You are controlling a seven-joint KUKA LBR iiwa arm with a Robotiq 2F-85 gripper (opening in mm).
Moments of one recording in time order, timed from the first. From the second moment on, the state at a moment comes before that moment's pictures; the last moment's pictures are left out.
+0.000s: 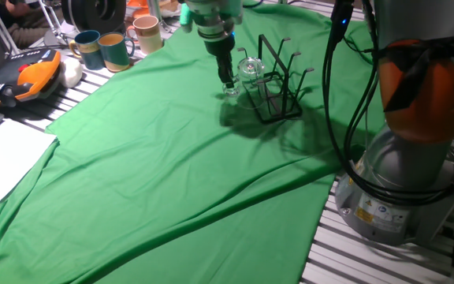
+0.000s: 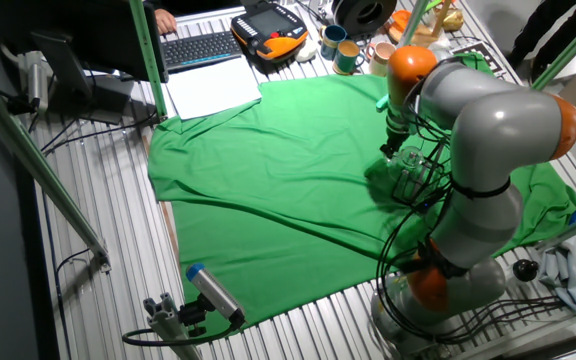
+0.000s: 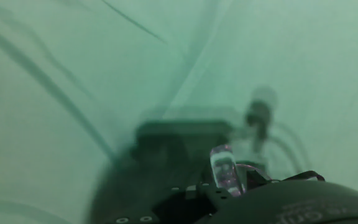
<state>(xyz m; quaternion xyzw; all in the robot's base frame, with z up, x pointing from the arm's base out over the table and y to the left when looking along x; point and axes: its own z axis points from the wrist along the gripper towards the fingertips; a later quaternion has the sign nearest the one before) 0.458 -0.142 0.112 0.22 -0.97 0.05 0.06</state>
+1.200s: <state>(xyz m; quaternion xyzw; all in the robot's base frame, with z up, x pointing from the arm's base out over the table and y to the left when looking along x) 0.482 -0.112 0.187 0.18 -0.98 0.04 0.09</state>
